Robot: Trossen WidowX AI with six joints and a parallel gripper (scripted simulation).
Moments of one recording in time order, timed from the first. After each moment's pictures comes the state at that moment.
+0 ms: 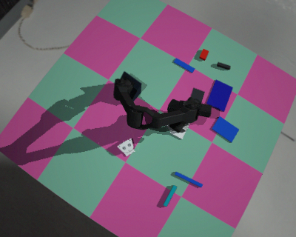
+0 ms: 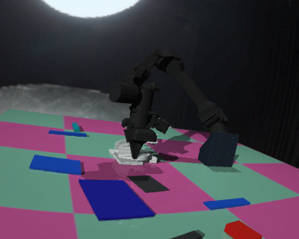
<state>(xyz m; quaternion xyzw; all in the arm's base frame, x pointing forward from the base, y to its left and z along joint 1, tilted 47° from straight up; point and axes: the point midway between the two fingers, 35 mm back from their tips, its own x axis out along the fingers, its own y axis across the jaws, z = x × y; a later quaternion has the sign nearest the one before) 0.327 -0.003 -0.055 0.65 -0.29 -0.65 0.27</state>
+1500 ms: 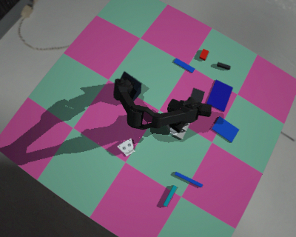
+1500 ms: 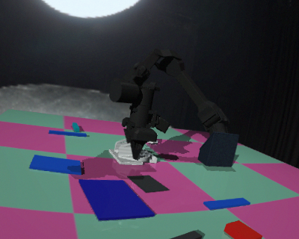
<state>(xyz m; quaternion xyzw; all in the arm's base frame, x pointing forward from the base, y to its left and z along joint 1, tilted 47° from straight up) 0.326 -0.002 -0.053 0.64 -0.29 -0.65 0.28</state>
